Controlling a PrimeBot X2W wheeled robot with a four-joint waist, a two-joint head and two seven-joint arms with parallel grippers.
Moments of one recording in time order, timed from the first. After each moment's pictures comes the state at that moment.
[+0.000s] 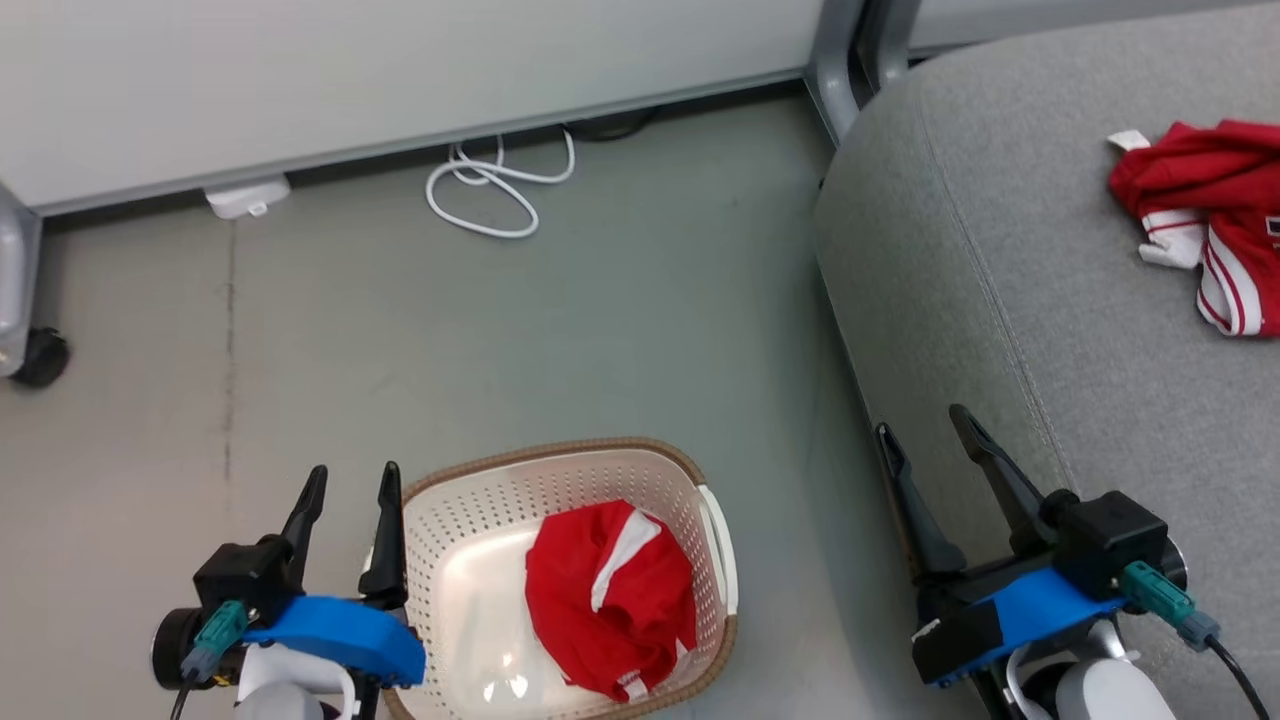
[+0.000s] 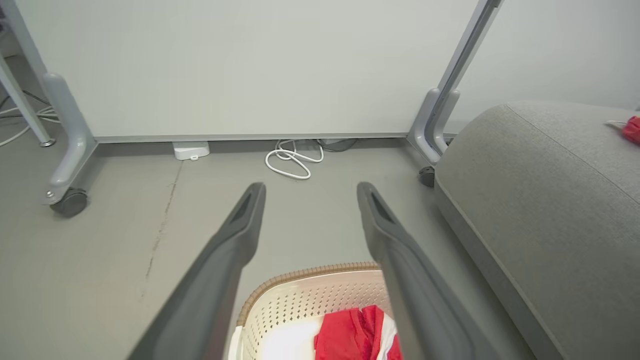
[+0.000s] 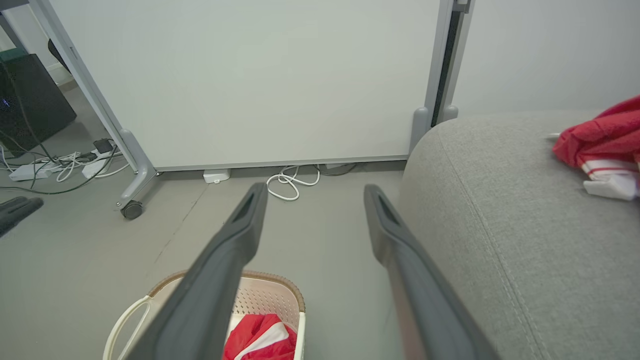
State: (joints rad) left arm -0.16 0.12 -0.09 0.46 -0.28 -0.13 -0.26; right arm -0.09 -0.05 0.10 0.06 0.14 0.13 -0.08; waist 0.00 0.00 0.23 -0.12
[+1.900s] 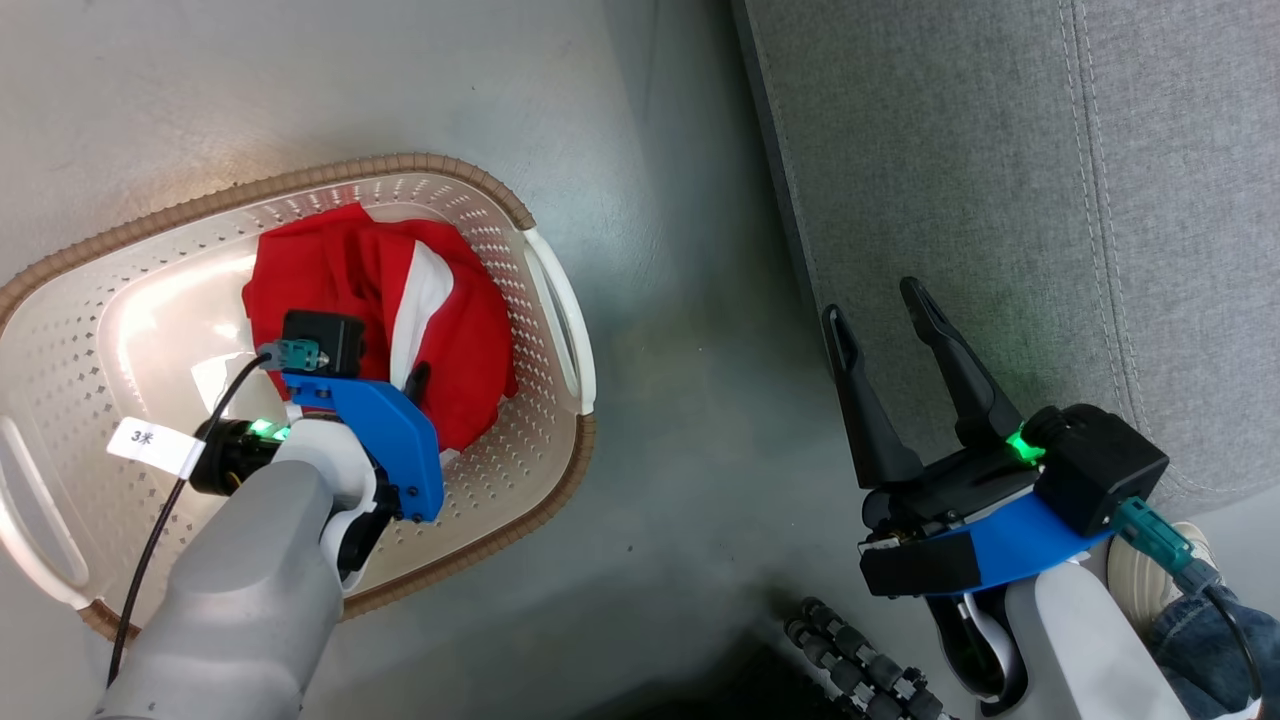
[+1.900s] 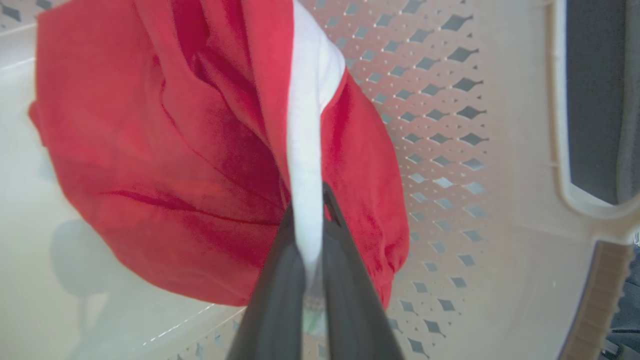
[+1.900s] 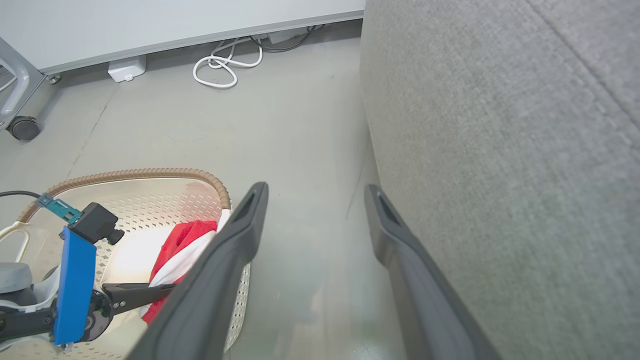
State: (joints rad) left arm -0.75 0.23 -0.70 0.99 -0.75 -0.13 0.07; right arm -0.29 -0.05 0.22 0.09 0.24 0.13 -0.25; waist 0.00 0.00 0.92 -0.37
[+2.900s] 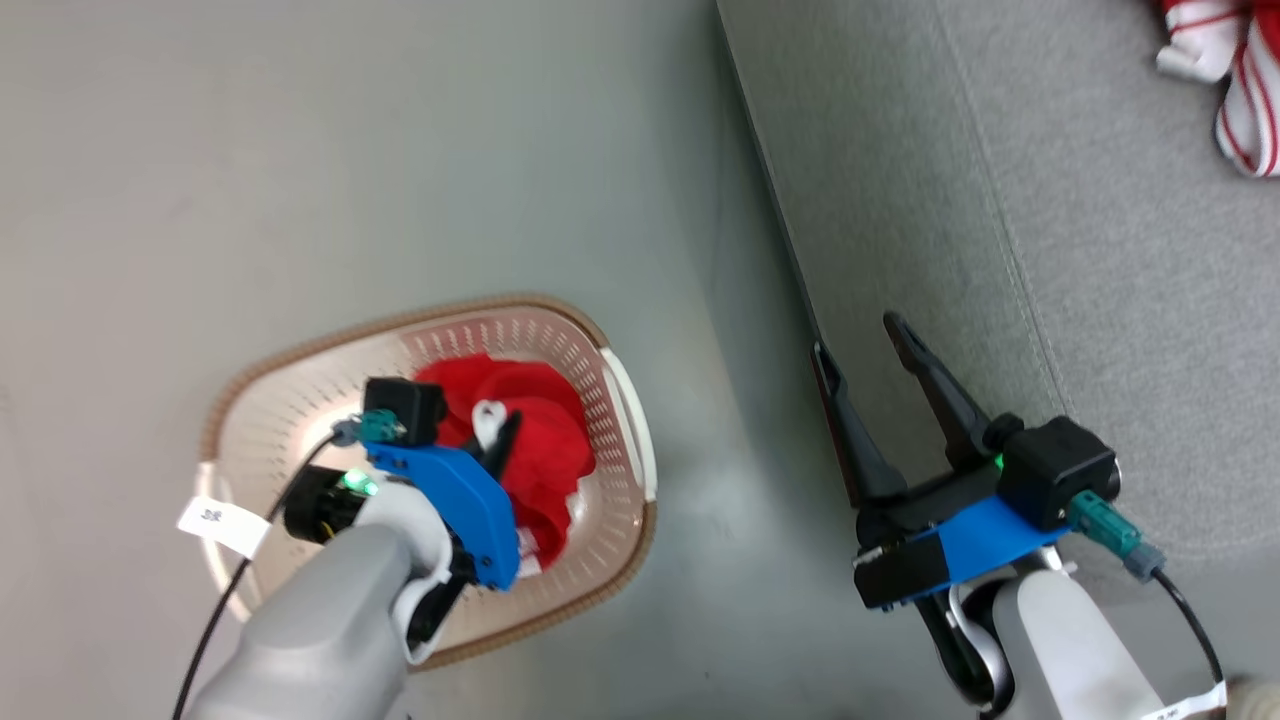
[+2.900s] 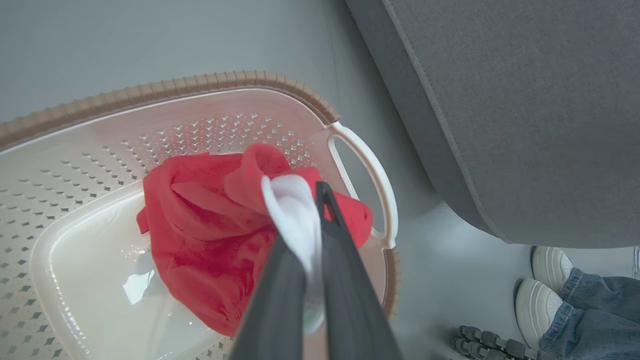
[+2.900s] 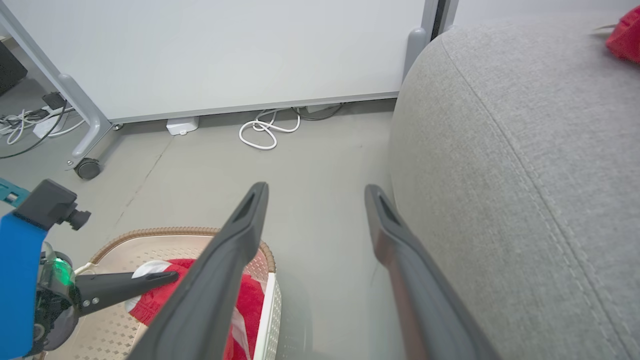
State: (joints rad) left arm -0.69 0.23 -0.92 0.89 -0.95 -0.13 -0.07; right arm -0.30 -0.05 0.22 0.19 0.19 0.13 -0.22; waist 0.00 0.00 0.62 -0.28
